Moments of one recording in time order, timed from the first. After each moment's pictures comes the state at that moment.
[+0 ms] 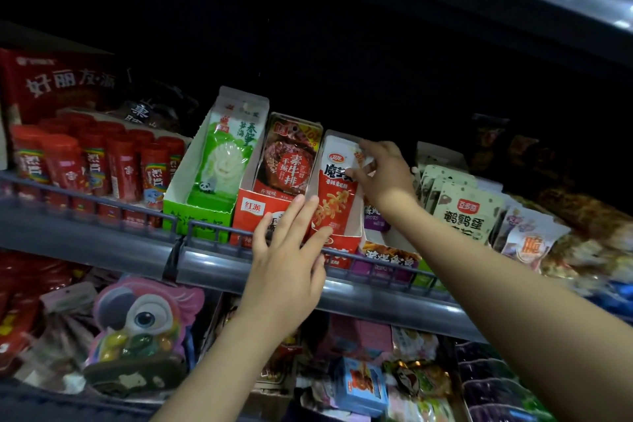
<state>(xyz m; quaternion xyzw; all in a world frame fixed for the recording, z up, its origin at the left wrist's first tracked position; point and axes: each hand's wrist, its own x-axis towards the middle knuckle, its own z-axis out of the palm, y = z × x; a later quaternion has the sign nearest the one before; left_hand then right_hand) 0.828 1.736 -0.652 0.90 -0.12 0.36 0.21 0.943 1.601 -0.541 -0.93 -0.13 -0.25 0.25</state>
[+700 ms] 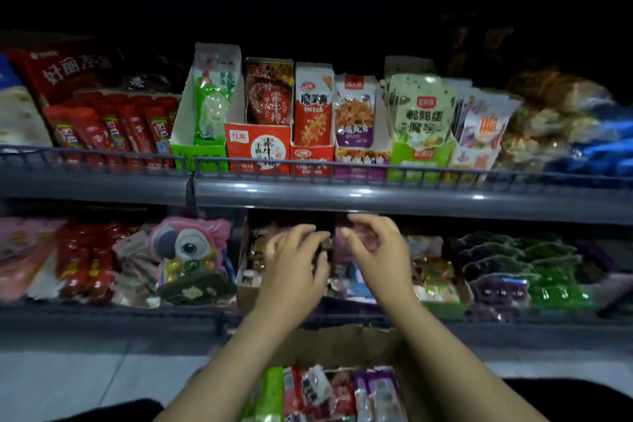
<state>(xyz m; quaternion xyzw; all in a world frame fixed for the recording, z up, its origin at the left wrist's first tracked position) 0.715 1.697 -0.706 0.93 -0.11 0.21 0.27 0.740 1.553 -0.693 -0.84 -0.07 -0.21 0.49</state>
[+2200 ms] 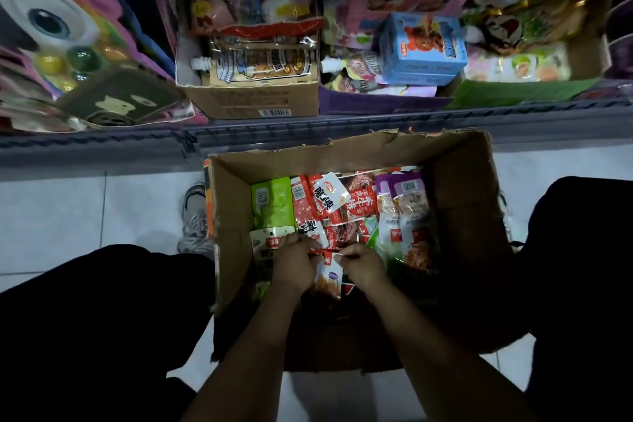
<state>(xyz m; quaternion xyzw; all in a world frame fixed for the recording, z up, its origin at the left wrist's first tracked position) 0.628 1.703 -1.059 0.92 0.07 -0.28 0.27 0.626 1.564 -1.062 -0.74 0.33 0.36 0.47</state>
